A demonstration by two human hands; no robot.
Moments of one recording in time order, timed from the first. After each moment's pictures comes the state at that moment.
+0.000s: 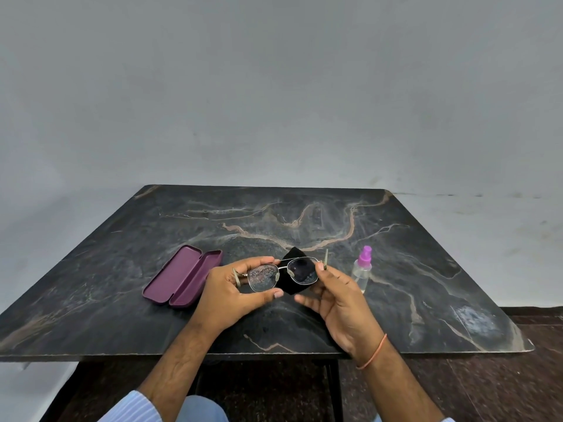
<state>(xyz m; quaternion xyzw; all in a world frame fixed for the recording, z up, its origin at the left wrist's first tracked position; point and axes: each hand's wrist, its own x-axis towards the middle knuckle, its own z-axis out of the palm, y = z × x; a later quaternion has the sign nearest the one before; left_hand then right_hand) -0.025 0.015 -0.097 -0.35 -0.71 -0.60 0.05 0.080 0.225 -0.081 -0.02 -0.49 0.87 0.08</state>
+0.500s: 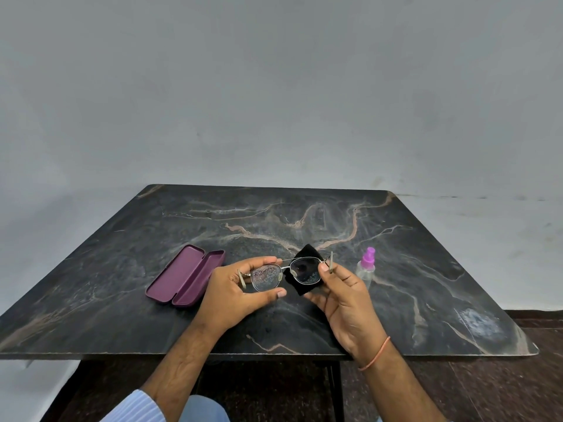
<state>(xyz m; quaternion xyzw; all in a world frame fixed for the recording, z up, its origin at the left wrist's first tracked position) -0.026 0.016 -0.099 -0.34 -0.72 -0.60 0.06 0.075 0.227 -0.086 -0.04 -0.49 0.86 0.13</state>
